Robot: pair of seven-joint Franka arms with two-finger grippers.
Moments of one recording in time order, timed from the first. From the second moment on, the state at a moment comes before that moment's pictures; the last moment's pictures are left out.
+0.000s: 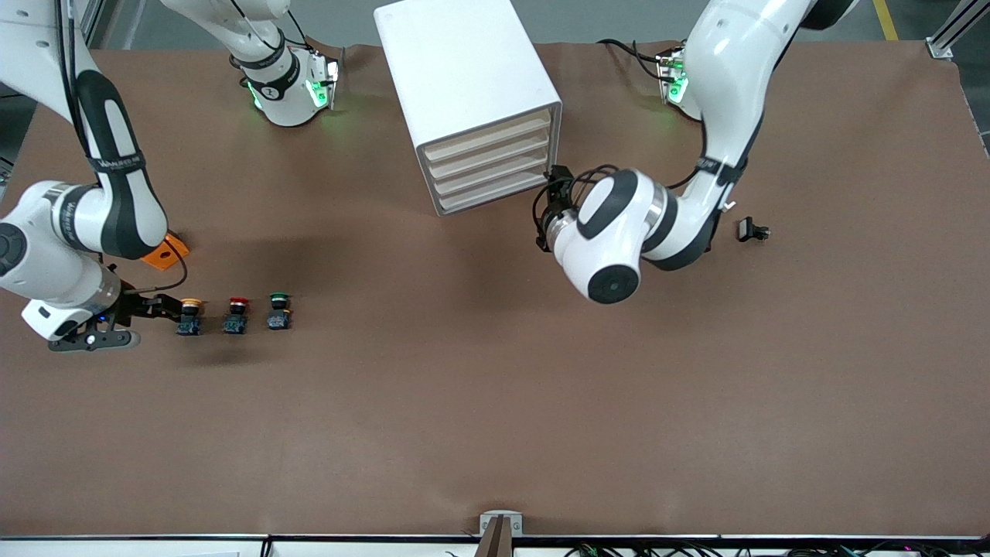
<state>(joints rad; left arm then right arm) -0.47 0.70 -0.13 -1.45 -0.63 1.48 -1.98 -0.12 0.42 -0.11 -1.96 -0.08 2.41 -0.27</state>
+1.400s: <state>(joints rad) -0.56 0.82 -0.14 -1.44 -1.05 1.38 -2.35 -0.13 0.57 -0.10 -1.96 -0.08 2.52 -0.30</state>
